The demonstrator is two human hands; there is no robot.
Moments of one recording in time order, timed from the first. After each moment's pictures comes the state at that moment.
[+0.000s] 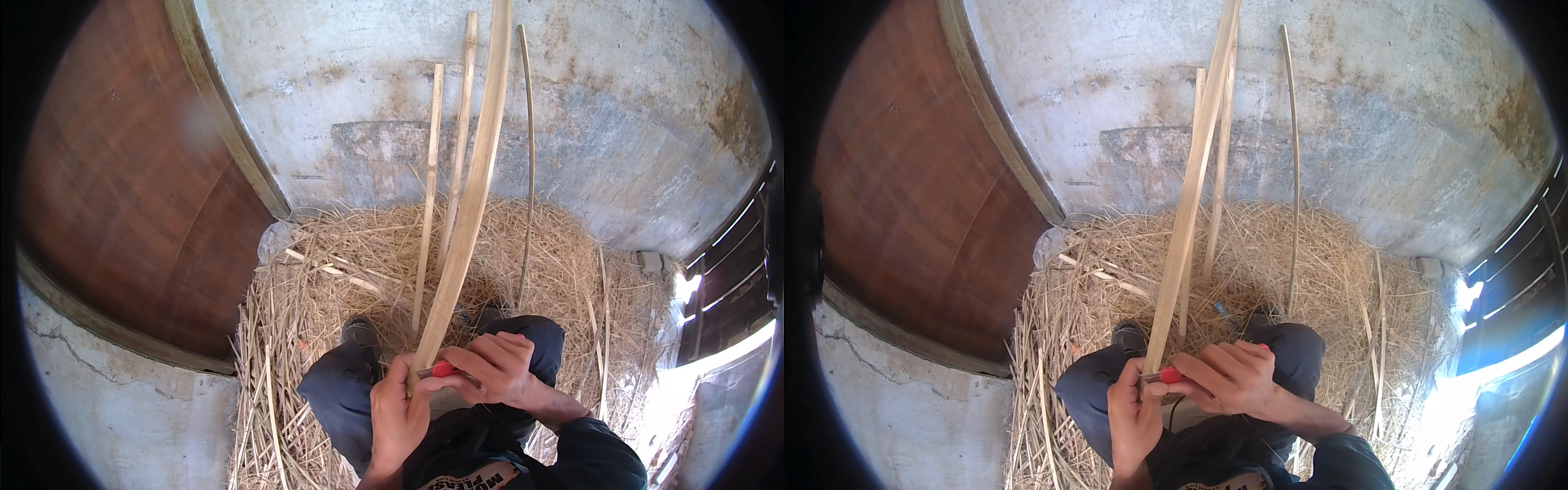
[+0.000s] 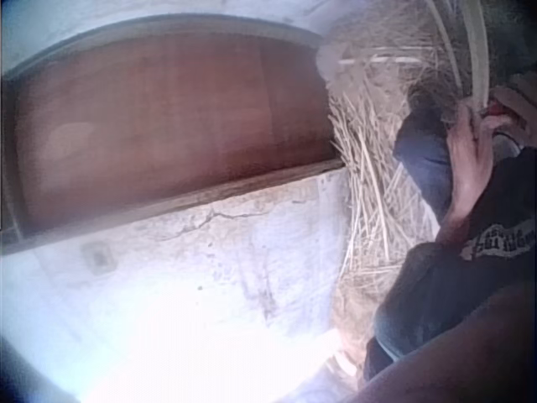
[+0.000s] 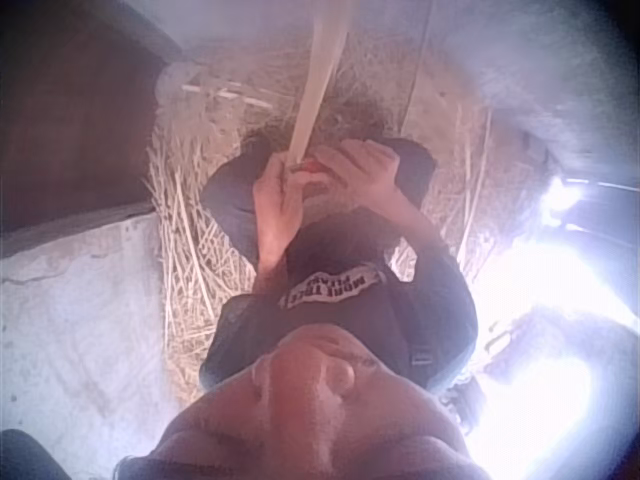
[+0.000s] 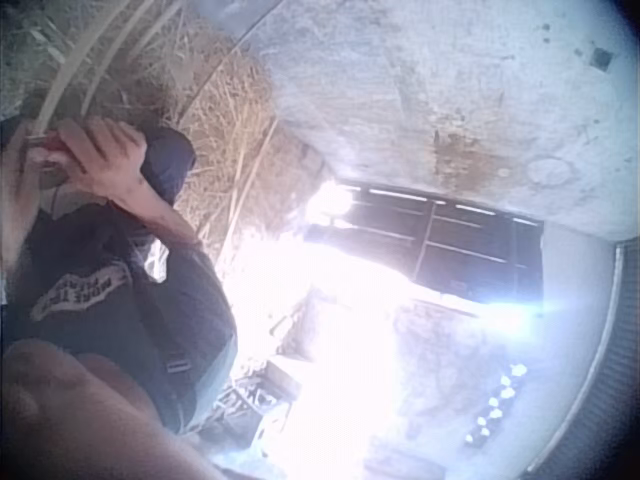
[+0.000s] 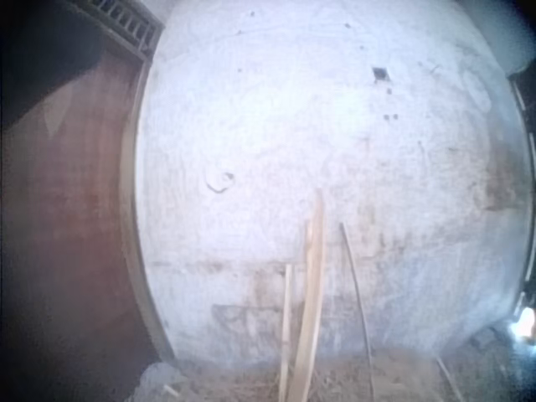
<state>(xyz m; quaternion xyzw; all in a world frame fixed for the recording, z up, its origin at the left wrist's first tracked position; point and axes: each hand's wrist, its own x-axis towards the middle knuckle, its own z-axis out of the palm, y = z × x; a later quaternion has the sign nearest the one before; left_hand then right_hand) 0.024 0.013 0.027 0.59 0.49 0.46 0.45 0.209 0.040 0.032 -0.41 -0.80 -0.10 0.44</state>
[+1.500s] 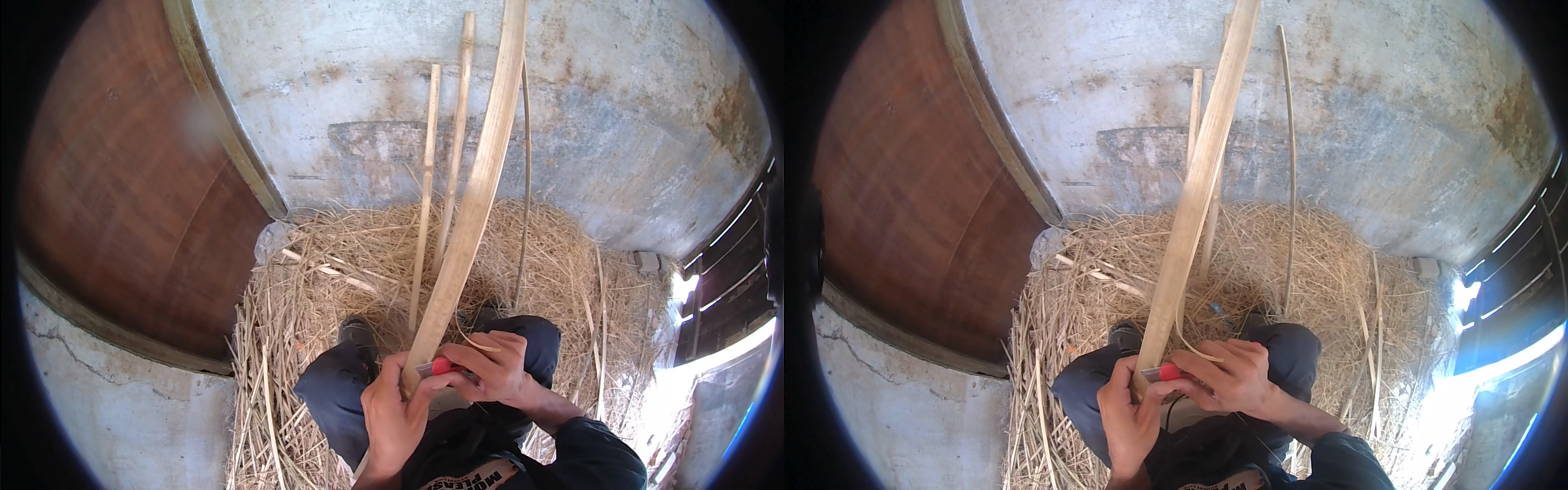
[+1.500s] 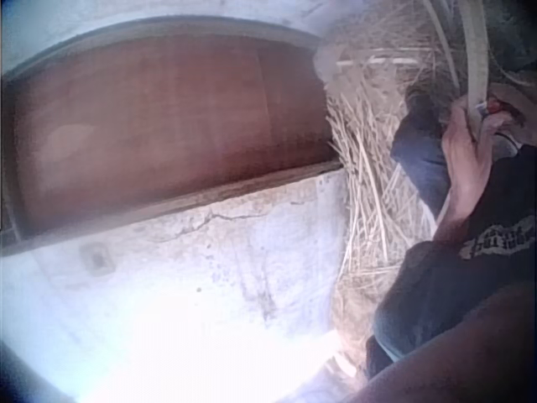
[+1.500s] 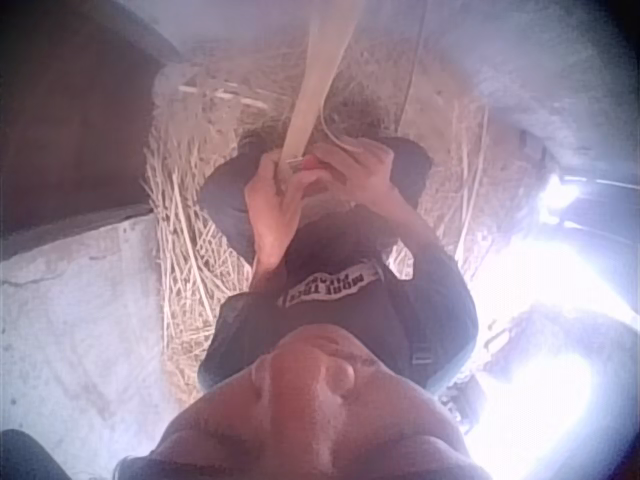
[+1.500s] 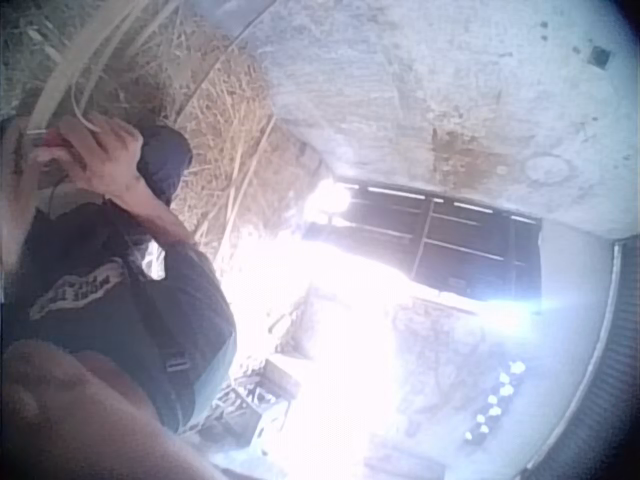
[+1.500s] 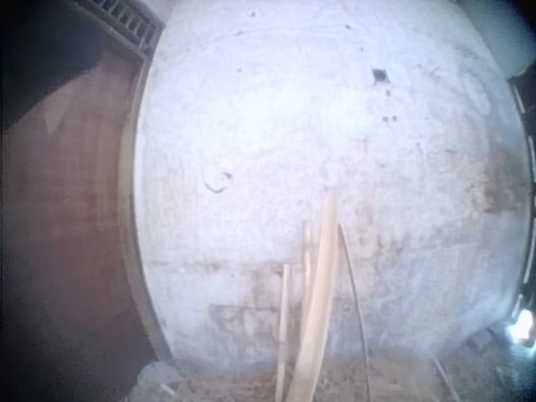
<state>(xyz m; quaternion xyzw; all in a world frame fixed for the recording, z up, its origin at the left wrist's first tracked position) 0.029 0.013 0.036 0.63 0.50 0.48 0.36 0.216 0.043 0.018 -0.39 -0.80 -0.04 0.46</state>
